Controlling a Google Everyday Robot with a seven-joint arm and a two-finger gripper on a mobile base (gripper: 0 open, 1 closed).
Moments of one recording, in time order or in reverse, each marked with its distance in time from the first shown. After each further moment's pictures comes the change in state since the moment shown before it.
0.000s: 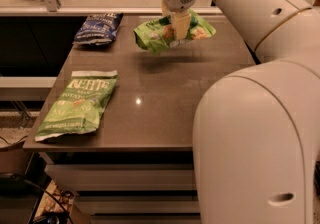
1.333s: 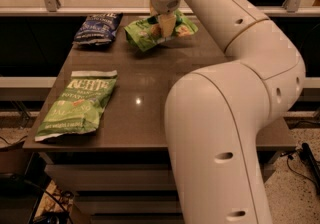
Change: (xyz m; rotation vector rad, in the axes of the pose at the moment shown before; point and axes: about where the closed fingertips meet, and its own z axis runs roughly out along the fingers) arm -0.010 -0.067 0.049 0.102 -0.018 -0.057
